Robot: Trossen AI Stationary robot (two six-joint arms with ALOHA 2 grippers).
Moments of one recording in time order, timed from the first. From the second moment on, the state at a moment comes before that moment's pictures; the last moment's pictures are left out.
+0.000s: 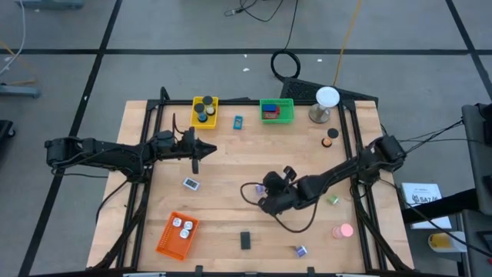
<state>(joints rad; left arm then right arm) 0.27 1.03 0.19 0.70 0.13 -0.13 0.39 1.75 1.18 -0.55 0.61 0.93</state>
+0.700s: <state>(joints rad) 0.28 0.96 0.19 0.78 0.27 -0.11 0.50 1.75 1.22 -0.79 0.61 1.03</state>
